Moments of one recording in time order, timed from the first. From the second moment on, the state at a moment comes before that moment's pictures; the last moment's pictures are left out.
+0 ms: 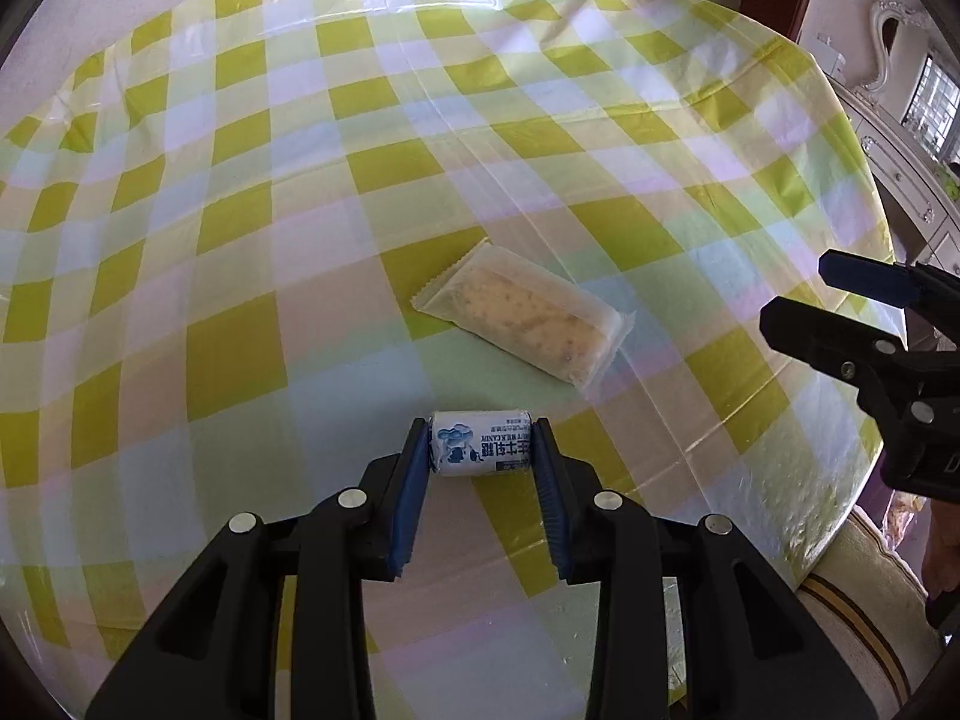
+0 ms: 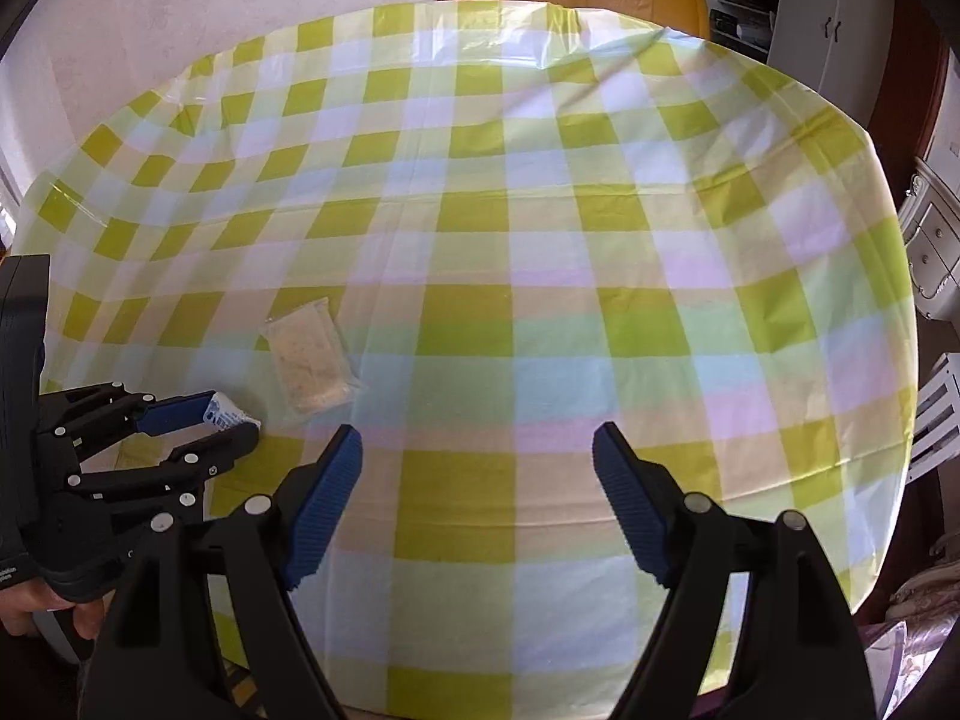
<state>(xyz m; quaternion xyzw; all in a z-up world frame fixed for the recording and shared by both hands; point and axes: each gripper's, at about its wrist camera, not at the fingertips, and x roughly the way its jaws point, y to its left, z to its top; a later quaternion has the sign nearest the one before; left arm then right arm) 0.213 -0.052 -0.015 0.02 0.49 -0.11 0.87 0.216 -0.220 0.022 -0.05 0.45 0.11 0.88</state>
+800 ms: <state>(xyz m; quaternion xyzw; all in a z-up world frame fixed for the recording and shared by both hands) 0.204 -0.014 0.005 -0.06 0.46 -0.06 0.88 0.246 -0.149 -0.009 -0.13 0.47 0.15 0.86</state>
